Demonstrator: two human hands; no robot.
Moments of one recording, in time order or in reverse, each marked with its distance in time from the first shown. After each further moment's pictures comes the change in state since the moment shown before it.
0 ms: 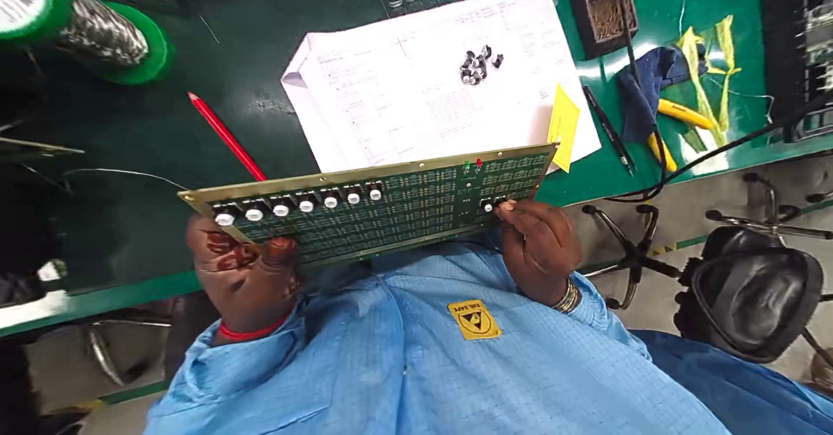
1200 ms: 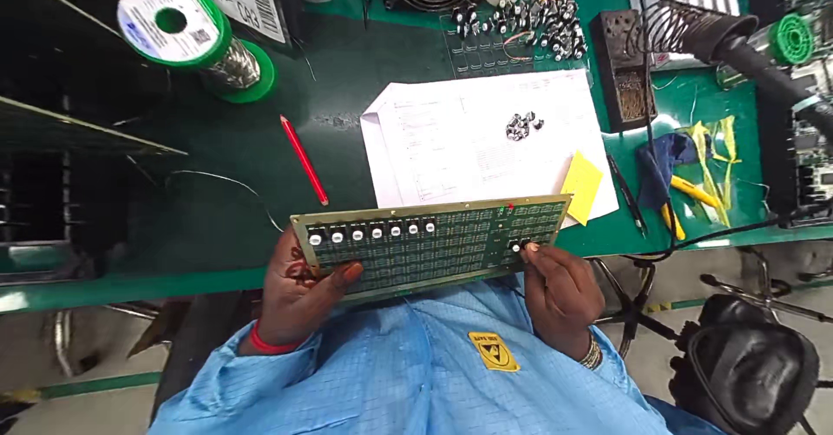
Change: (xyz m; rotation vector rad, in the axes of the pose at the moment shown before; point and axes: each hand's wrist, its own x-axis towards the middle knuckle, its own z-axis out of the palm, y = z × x) left_hand -0.001 0.012 0.001 -0.126 -0.078 -0.125; right_hand 0.009 -0.004 -0.007 -0.067 -0.132 -0.014
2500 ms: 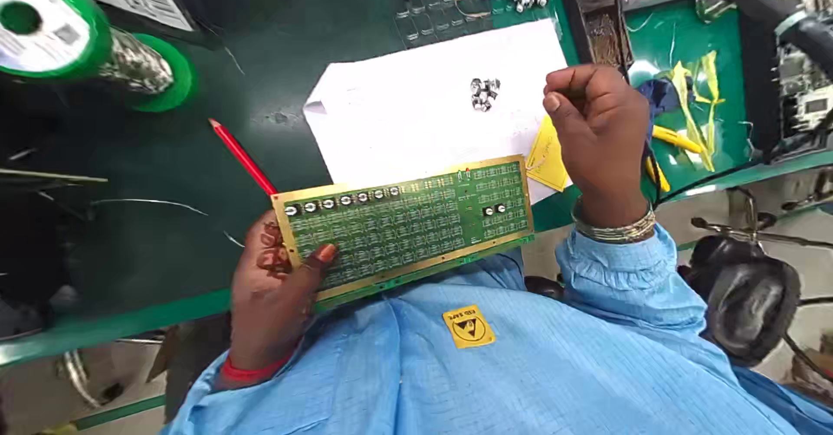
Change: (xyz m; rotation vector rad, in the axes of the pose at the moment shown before) left_hand 0.011 0.015 0.011 0.134 0.164 -0.338; right_hand 0.142 0.055 0.000 0.267 -0.256 0.360
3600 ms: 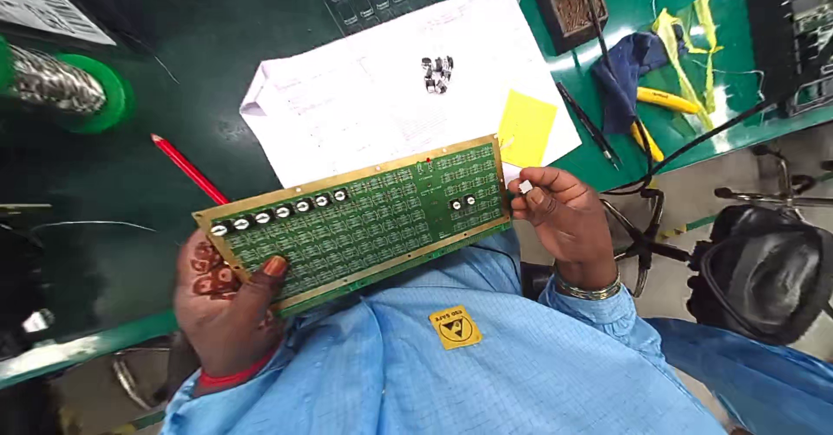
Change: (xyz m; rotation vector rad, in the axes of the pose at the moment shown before) left_hand -0.004 -0.011 0.001 0.084 0.051 0.215; right_hand -0.120 0.032 -0.004 1.135 -0.046 0.392
